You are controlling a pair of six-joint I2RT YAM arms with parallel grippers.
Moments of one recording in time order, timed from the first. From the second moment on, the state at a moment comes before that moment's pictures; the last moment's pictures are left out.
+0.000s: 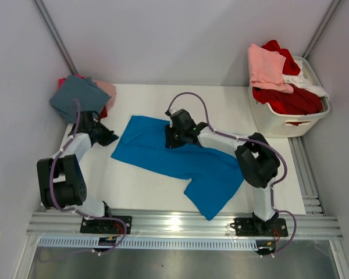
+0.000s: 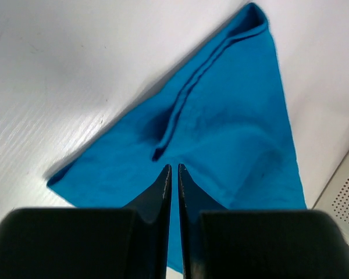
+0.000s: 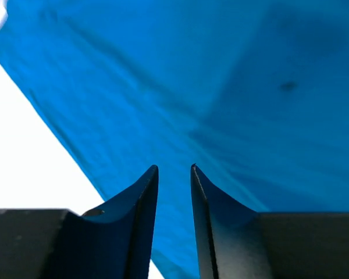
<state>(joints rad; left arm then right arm) 0.19 1.54 0.91 -0.29 0.26 -0.78 0.76 1.96 1.43 -0.26 -0.10 0.40</state>
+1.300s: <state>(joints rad) 0.07 1.20 0.80 -0.25 0.13 -0.70 0.86 2.17 1.40 -0.02 -0.42 0.54</state>
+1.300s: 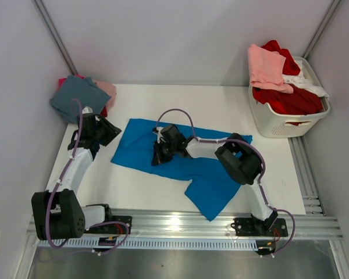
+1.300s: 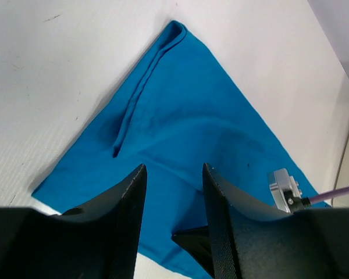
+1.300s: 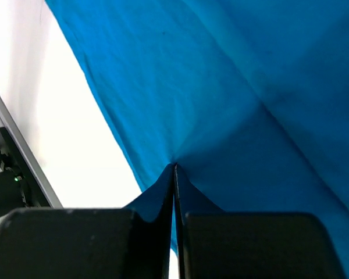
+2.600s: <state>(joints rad) 0.02 1.20 0.83 -0.37 0.14 -0.67 1.04 1.84 1.27 -0.37 -0.23 0.38</state>
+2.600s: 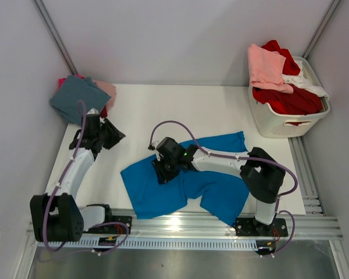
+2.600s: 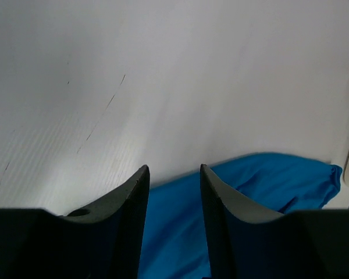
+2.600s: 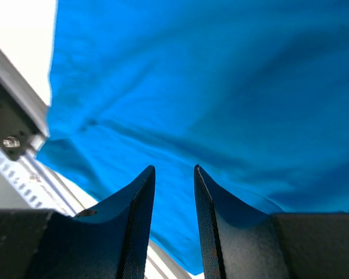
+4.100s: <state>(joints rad) -0.07 1.11 0.55 -0.64 -0.04 -0.85 0.98 1.56 1.08 -0.43 -0.09 0.40</state>
